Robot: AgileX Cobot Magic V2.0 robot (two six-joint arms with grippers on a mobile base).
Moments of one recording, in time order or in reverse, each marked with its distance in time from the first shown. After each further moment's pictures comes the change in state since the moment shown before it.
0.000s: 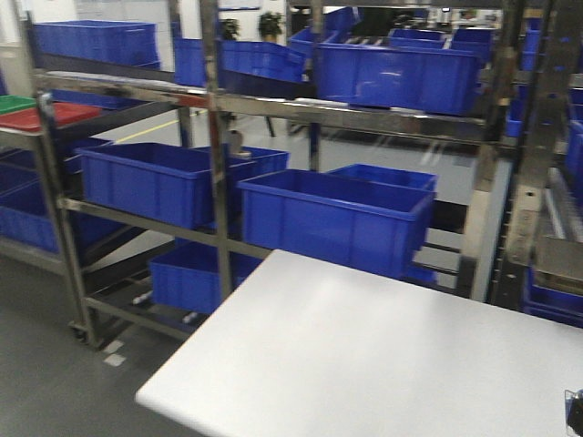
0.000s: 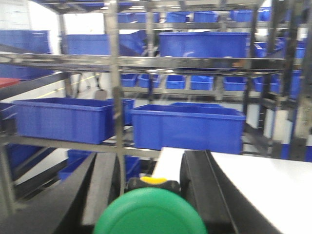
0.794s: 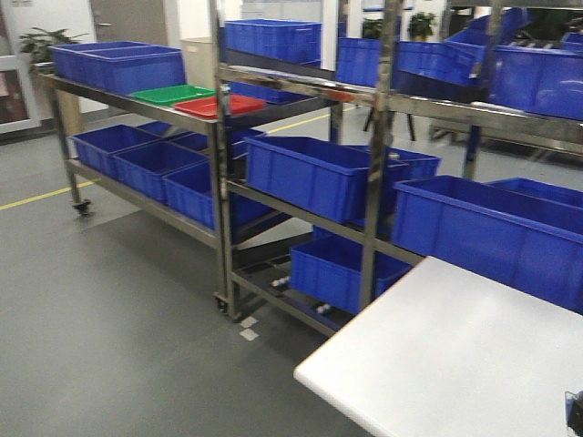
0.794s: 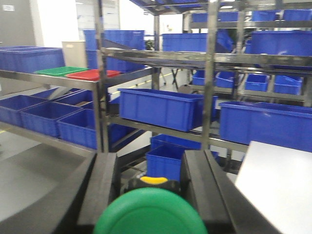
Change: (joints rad) left arm 0.000 0.000 0.000 0.000 0.000 0.000; right arm 0.000 0.000 0.000 0.000 0.006 0.000
